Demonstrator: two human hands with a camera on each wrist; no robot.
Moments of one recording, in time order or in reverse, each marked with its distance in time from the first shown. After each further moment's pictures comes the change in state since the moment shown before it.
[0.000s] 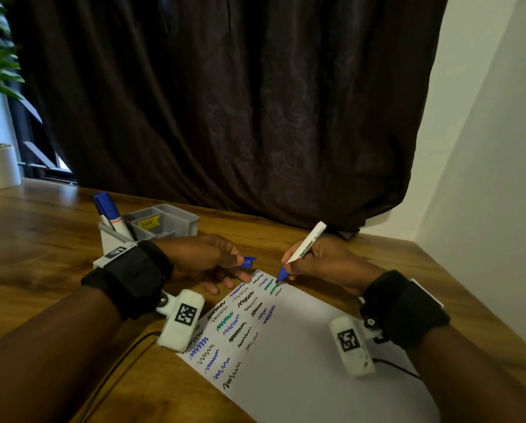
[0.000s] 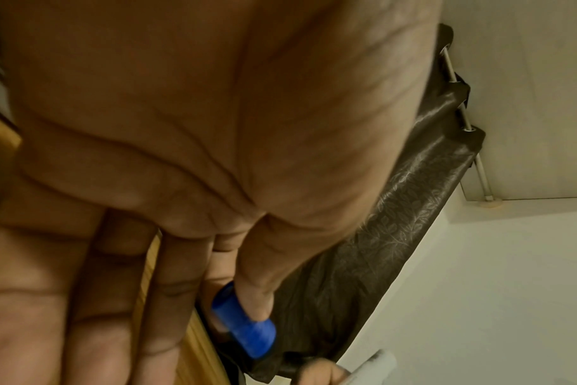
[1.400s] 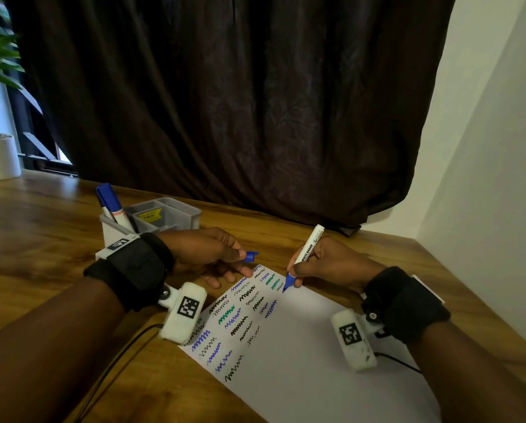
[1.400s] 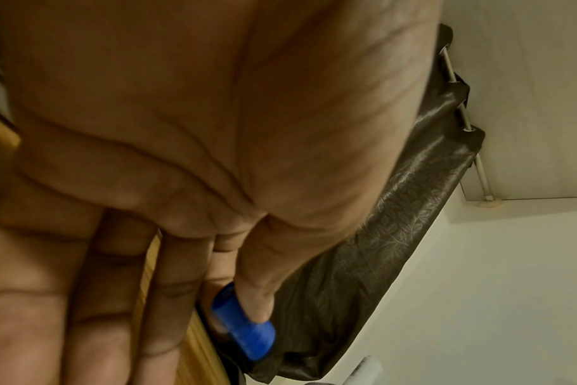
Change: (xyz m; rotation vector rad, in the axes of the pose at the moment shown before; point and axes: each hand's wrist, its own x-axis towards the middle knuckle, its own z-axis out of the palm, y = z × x) left_hand -0.001 0.000 0.001 0.012 0.015 -0.009; right_hand 0.003 0.011 -0.007 -0.161 -0.113 0.017
